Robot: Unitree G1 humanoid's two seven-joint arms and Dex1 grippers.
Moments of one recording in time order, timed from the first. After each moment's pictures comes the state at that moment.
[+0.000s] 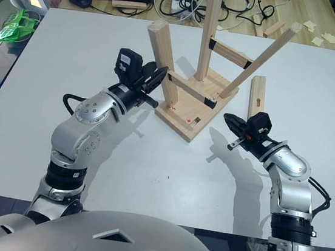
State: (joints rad) left arm -0.22 0.03 -0.20 -0.33 -0.25 0.71 -0.16; right arm 0.08 -0.57 -0.10 0.02 0.29 0.07 0.80
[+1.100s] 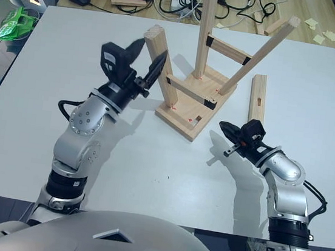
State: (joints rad) left arm -0.20 0.03 -0.22 -0.38 -0.11 0.32 -0.16; right arm 0.12 -0.56 -0.08 0.03 0.26 0.05 0.81
